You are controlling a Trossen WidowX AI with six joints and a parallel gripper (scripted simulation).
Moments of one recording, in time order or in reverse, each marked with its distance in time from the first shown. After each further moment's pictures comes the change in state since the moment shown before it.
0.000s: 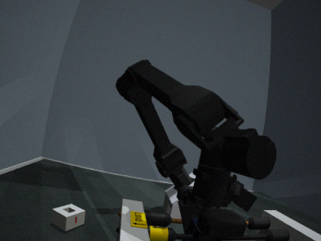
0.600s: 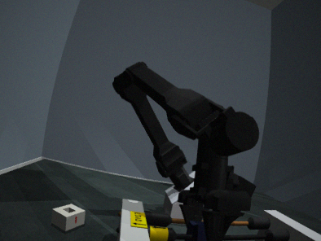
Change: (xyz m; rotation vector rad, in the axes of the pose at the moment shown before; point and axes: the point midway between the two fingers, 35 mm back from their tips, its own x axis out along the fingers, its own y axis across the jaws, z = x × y) arm -0.012 -0.002 0.008 -0.010 -0.024 -0.254
